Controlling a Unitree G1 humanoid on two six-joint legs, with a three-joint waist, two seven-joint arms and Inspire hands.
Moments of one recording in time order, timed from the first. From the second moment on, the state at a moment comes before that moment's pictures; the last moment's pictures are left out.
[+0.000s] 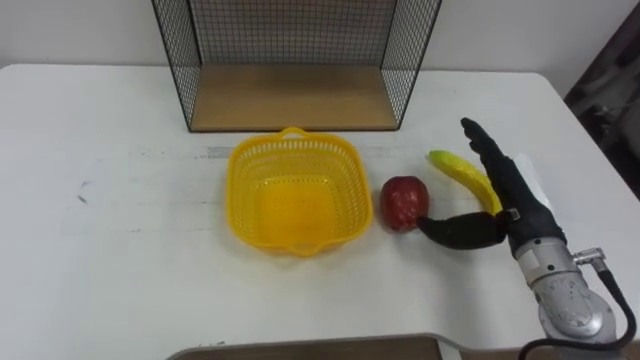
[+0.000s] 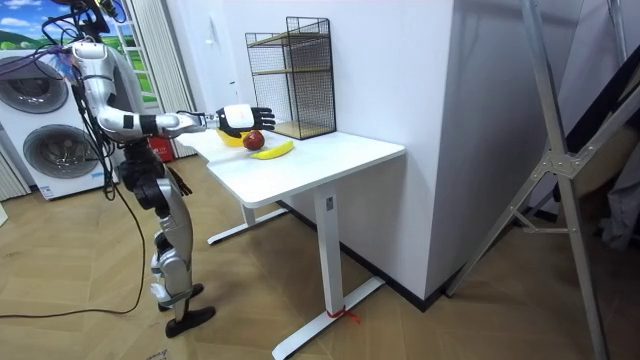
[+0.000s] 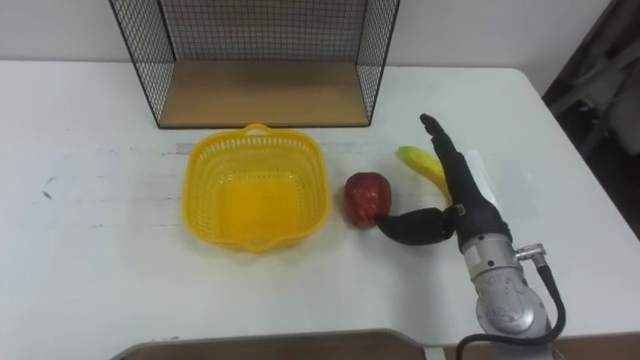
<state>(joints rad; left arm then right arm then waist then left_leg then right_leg) 0.23 0.22 0.02 1.04 0.43 0.03 0.14 0.10 -0.35 -0.02 0.06 -0.20 -0.11 0.03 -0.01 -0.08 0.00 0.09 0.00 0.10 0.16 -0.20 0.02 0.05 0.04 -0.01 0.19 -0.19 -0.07</state>
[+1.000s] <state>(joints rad) 0.23 0.23 -0.01 1.03 0.43 0.04 0.13 0.01 -0.35 -0.02 0.15 -0.20 -0.05 0.08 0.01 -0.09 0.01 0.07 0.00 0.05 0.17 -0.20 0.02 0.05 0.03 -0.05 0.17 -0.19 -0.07</state>
